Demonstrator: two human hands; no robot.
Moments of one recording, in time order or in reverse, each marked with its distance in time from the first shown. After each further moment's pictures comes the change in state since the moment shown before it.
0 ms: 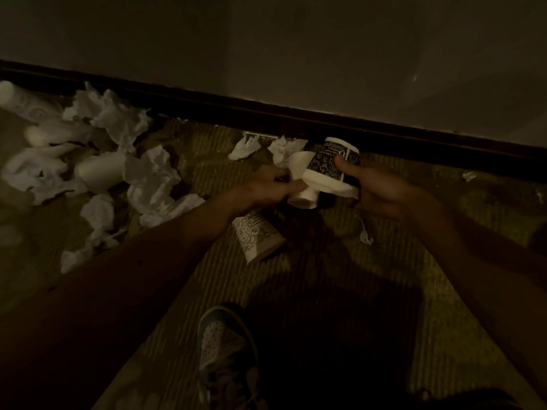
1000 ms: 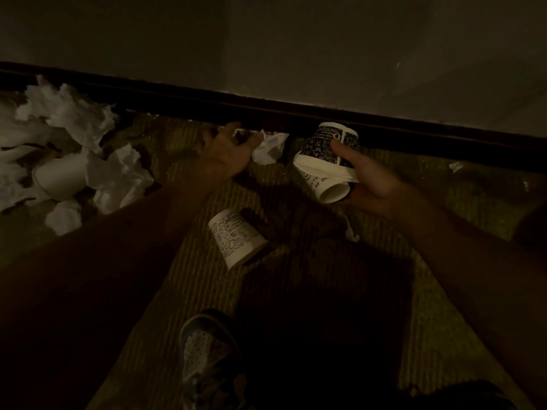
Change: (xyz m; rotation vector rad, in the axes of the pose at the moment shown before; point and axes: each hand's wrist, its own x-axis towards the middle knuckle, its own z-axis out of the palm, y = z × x) left_hand 0.048 -0.005 -0.037 0.276 0.356 -0.151; right_hand 0.007 0.001 -0.013 0.208 -0.030 0.023
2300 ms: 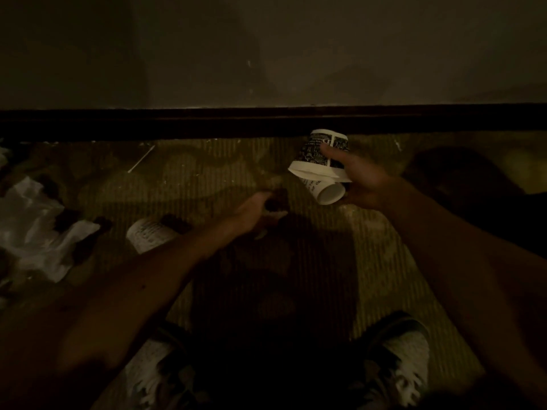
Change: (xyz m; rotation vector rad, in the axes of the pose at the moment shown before) left_hand -0.124 0.079 0.133 -0.041 -0.583 0.356; right_hand -0.088 0.006 -0.118 -0.049 0.279 -0.045
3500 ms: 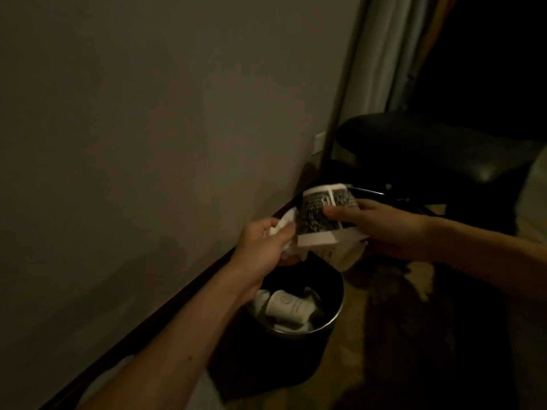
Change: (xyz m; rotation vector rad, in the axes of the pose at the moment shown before) left_hand -0.132 0.474 0.219 -0.418 -0.489 0.622; right_hand -0.441 -0.017 -0.327 0.132 0.535 -0.504
